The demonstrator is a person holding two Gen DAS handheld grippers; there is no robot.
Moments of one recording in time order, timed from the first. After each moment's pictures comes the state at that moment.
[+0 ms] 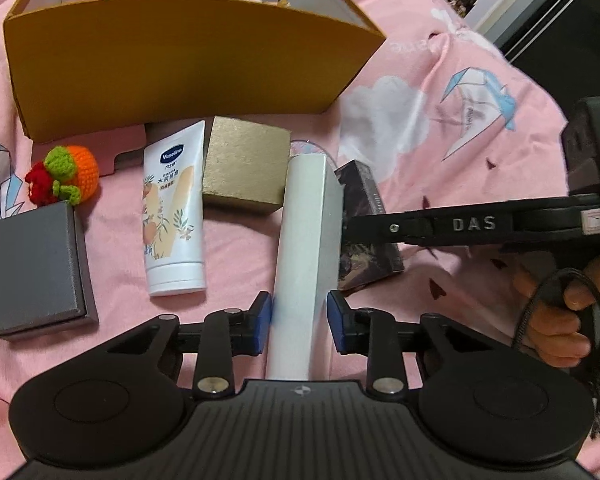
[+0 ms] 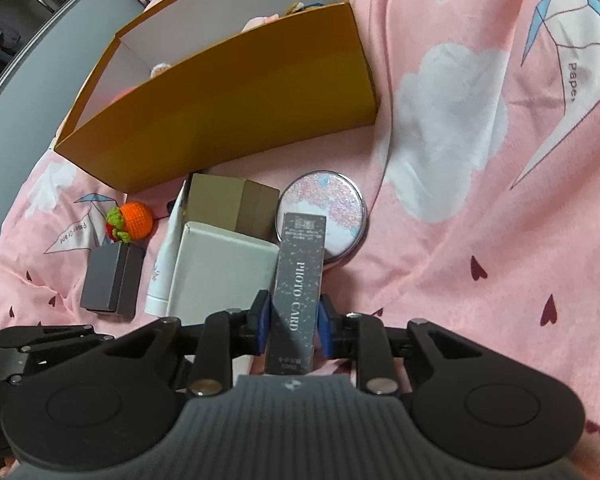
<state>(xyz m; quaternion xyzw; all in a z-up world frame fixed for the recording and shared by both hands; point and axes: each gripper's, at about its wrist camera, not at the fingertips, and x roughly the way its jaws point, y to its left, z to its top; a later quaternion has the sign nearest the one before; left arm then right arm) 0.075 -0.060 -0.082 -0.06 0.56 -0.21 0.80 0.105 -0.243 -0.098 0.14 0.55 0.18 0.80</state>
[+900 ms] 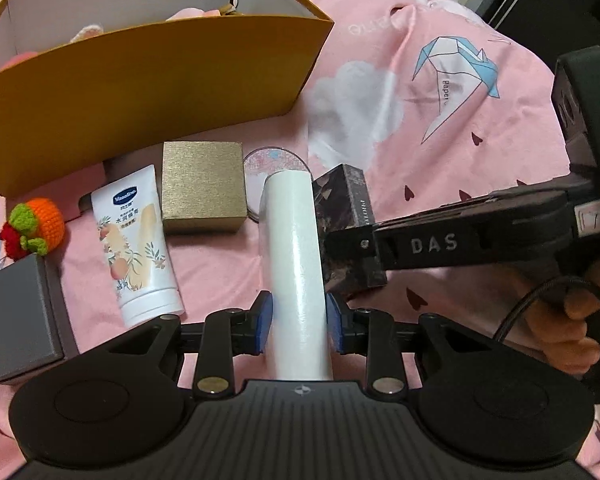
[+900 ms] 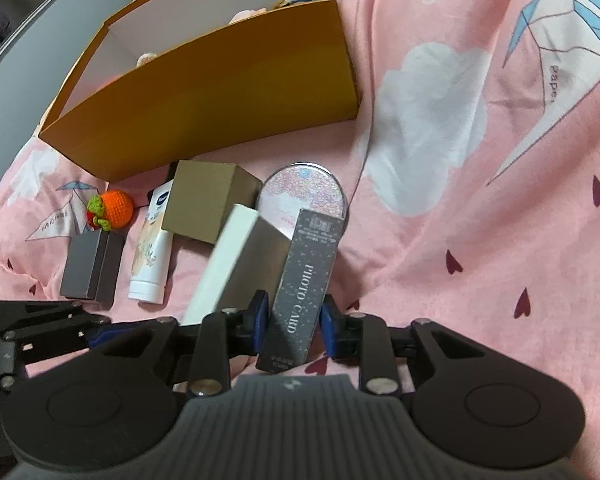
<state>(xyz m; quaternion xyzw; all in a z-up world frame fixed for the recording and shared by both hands) 0.079 -0.093 -0.084 0.01 0.55 -0.23 0.80 0.101 -0.244 -0.095 0.11 0.56 0.16 0.81</state>
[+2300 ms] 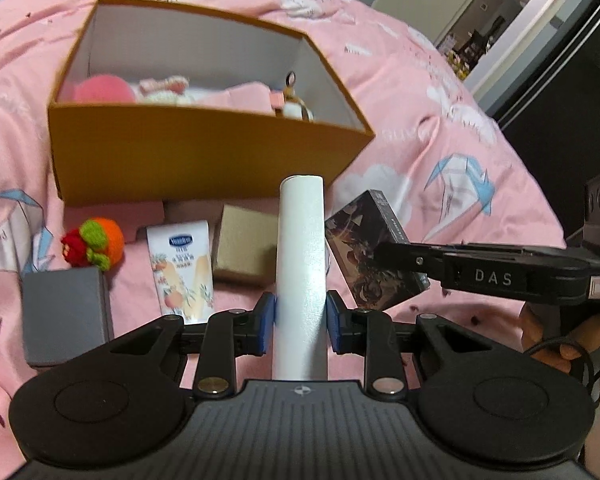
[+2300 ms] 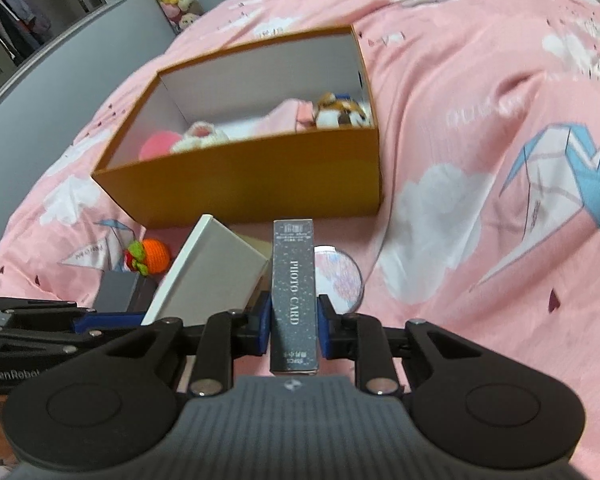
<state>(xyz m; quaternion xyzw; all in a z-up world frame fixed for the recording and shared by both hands) 0.084 -0.035 -0.024 -0.12 0.49 -0.19 0.84 0.099 -0.244 -0.033 0.08 0.47 0.19 0.86</state>
